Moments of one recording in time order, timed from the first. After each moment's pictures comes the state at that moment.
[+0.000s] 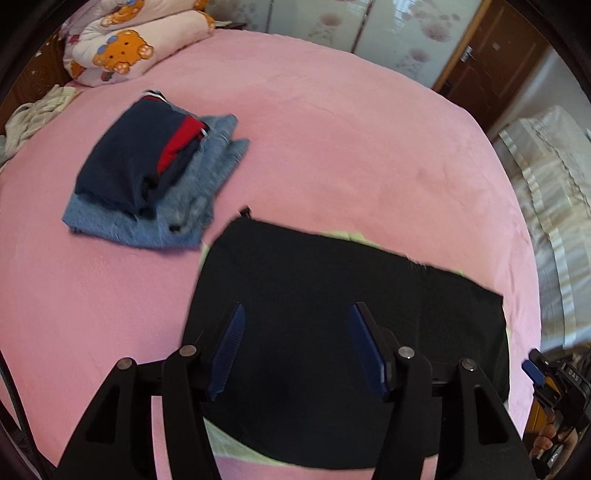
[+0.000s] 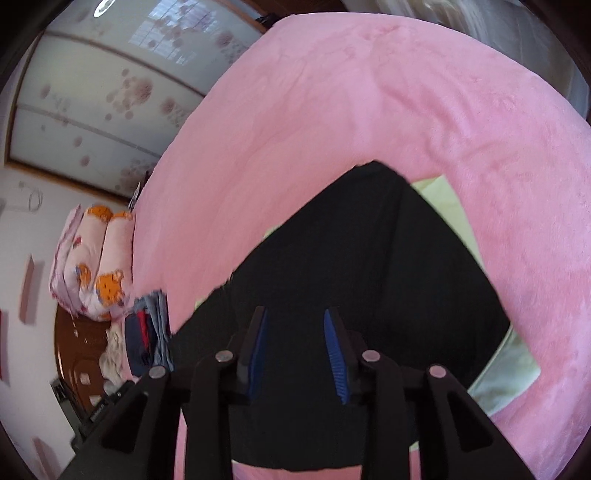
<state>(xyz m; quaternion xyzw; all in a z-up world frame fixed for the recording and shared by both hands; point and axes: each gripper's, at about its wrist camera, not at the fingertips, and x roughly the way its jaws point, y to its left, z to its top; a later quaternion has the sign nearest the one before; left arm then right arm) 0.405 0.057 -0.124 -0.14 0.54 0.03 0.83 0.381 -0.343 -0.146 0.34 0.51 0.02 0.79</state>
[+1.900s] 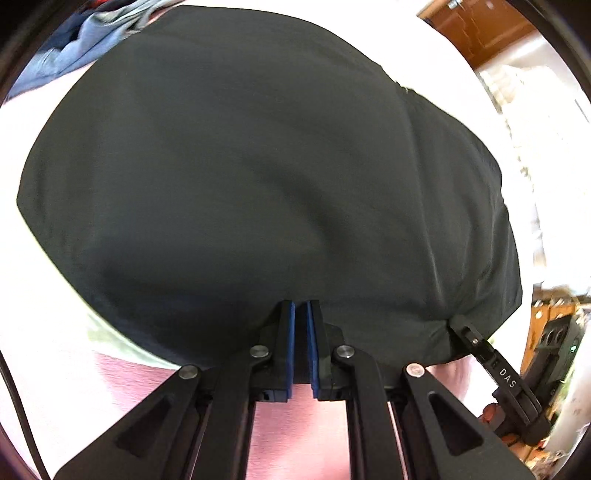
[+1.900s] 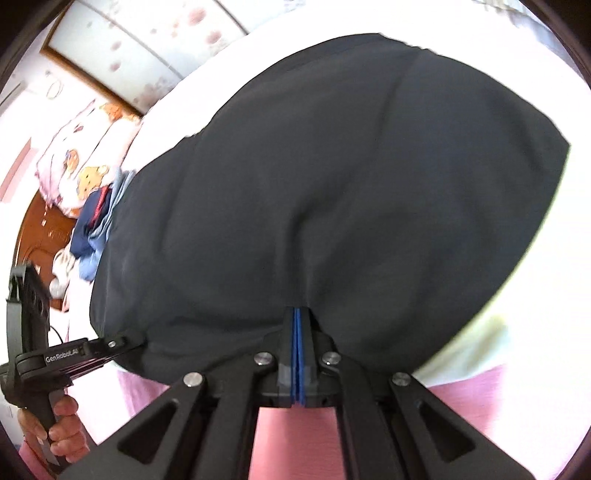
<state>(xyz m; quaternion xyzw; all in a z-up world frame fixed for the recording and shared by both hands) 0.320 -0.023 -0.270 -0.20 0.63 -0.05 0.75 0.285 -0.278 -0.266 0.20 0.54 0.07 0.82</state>
